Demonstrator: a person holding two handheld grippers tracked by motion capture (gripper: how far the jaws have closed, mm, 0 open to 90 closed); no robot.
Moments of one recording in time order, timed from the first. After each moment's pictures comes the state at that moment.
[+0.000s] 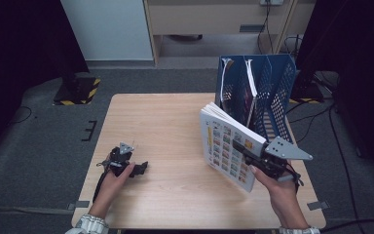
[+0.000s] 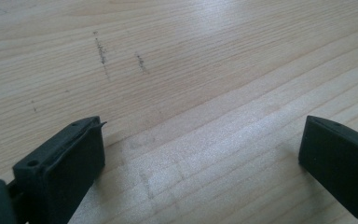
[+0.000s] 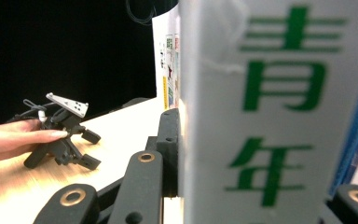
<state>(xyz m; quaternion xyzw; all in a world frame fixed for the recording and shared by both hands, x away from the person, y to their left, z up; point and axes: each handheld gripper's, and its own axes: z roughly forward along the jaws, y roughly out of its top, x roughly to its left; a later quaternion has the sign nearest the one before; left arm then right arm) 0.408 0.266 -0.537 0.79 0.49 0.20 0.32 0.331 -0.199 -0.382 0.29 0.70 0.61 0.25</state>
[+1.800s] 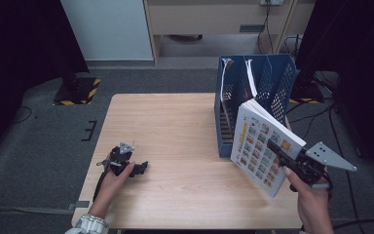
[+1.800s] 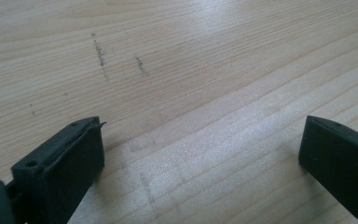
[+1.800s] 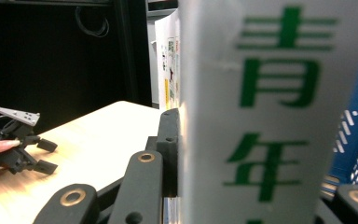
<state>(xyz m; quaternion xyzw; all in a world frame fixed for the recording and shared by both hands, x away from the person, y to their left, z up) 0.410 0.266 -0.537 0.79 0.48 0.20 0.32 0.314 -0.274 -0.381 0.37 0.65 0.60 0.29</state>
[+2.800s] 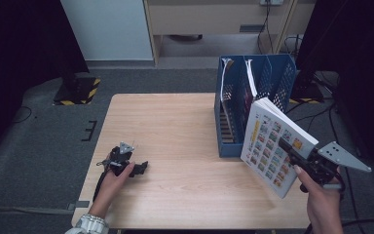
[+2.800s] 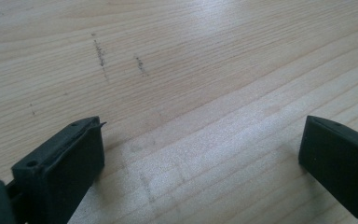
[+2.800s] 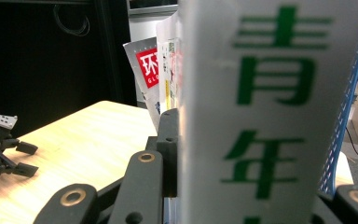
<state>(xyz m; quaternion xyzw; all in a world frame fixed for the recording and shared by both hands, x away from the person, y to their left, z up) 0.410 0.266 -0.537 0.79 0.48 0.20 0.32 0.310 -0.295 -0.373 0.39 0.64 0.58 0.31</state>
